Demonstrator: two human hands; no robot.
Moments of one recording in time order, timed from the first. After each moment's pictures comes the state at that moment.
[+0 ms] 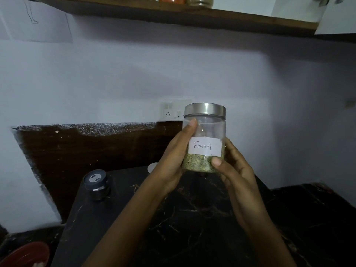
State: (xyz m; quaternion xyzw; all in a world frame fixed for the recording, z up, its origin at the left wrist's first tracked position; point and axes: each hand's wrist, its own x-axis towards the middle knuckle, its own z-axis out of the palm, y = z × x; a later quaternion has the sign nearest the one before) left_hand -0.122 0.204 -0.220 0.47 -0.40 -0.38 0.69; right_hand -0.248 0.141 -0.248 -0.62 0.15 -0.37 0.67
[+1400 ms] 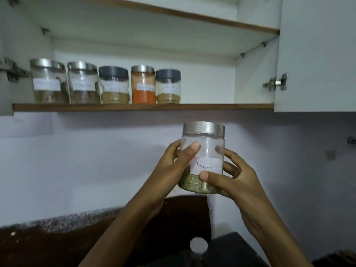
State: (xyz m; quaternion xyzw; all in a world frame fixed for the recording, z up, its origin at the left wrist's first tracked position) left_hand -0.084 0.112 -0.086 0.54 -0.52 -0.19 0.63; right_hand -0.213 0.033 -0.104 -0.67 0.16 -0.48 0.54
